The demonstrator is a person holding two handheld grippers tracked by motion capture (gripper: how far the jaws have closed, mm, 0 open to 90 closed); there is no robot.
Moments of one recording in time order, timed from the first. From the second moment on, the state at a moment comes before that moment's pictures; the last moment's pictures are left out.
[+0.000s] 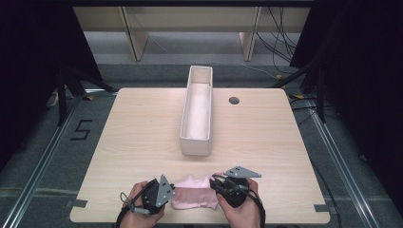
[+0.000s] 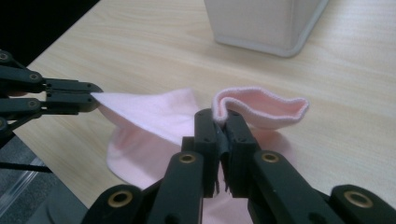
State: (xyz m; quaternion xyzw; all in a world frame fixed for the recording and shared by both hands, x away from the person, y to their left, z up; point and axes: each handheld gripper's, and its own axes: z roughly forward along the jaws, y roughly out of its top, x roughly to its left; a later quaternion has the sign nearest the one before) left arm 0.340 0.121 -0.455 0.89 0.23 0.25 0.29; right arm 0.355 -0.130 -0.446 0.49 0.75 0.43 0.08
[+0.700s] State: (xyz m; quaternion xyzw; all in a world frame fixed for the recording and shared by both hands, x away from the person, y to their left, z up) left arm 0.327 0.118 -0.469 0.92 0.20 0.20 0.27; right arm 0.337 -0.154 -0.470 0.52 0.77 0.36 0.07
